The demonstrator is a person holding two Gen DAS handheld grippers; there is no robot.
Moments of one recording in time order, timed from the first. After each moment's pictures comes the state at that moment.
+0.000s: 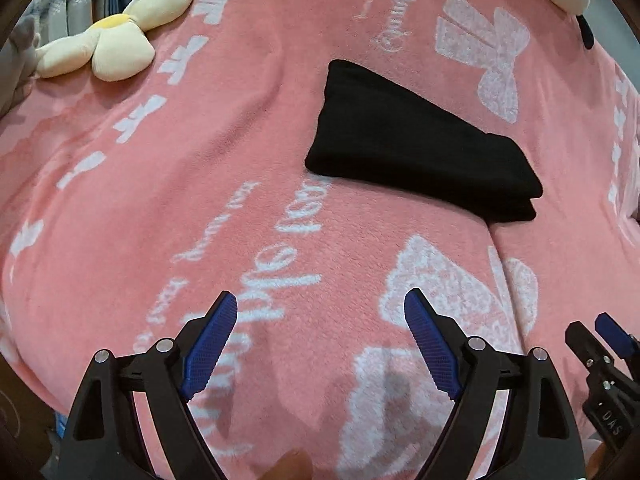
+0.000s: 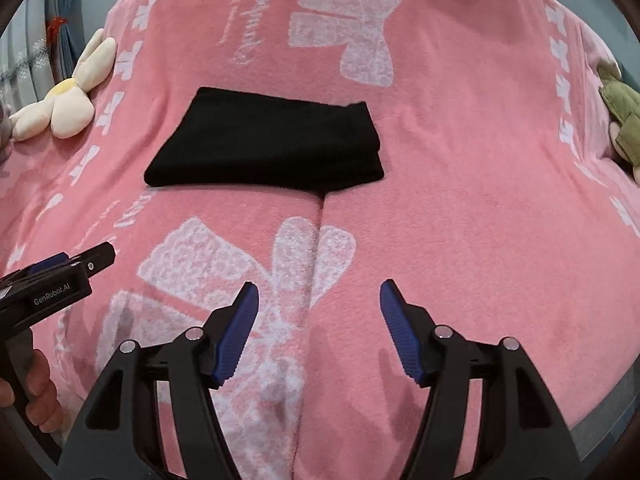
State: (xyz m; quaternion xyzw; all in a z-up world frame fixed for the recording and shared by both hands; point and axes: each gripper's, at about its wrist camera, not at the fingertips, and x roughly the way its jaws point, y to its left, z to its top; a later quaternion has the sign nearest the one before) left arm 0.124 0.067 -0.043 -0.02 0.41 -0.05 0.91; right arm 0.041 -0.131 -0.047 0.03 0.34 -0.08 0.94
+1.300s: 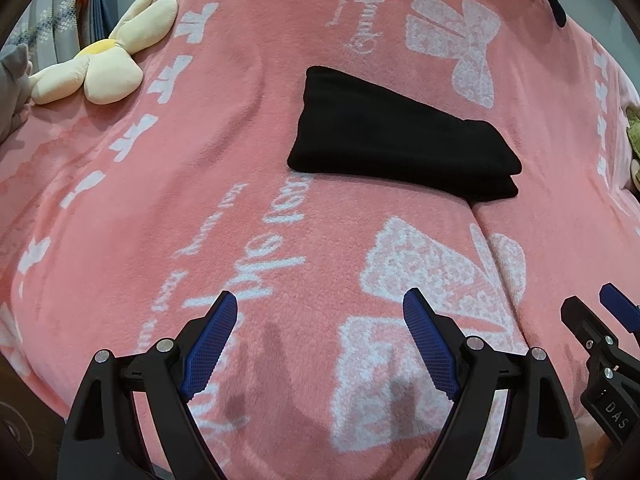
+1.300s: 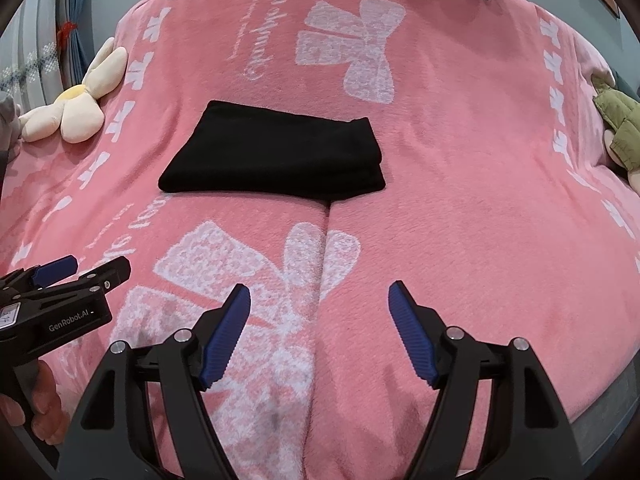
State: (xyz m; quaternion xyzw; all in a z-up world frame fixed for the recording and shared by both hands) left arm 0.099 0.055 -0.038 0.02 0.40 -0.06 0.92; right arm 0.022 -0.118 -0.044 0.03 0.32 -0.08 0.94
